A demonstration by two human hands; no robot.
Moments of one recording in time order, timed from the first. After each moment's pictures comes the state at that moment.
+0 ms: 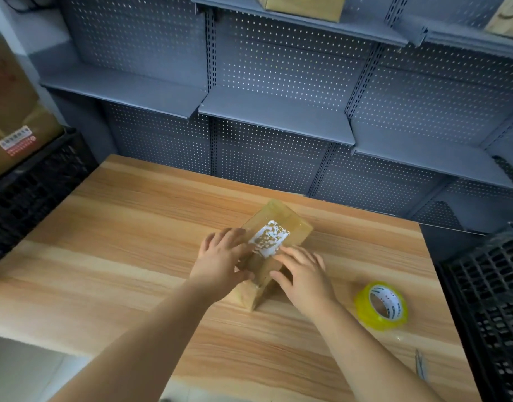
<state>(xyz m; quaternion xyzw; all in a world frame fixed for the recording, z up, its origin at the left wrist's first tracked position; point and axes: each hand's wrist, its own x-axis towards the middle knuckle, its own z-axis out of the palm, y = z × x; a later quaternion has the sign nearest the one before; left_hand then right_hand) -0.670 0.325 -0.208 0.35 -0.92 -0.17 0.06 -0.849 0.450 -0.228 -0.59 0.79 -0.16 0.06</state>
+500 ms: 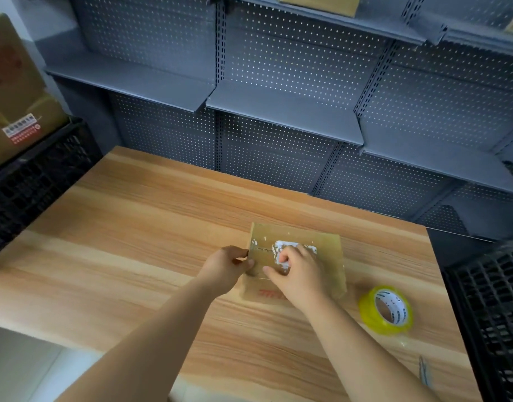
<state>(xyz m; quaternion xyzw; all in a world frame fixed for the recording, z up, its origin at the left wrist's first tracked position) -0.674 0.322 -0.221 0.46 -0.74 -0.48 0.07 -0.832 0.427 -0.215 -0.50 0.84 -0.18 0.13</state>
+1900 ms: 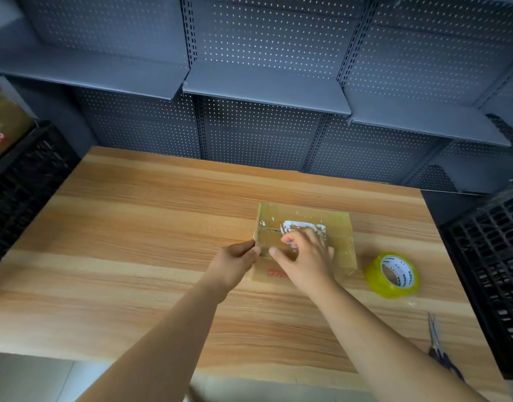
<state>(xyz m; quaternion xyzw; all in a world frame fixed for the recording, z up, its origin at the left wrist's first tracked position) -0.665 0.328 -0.230 0.42 -0.60 -0.67 0.12 -0.811 0.427 -0.221 -0.42 0.88 -0.19 0.11</state>
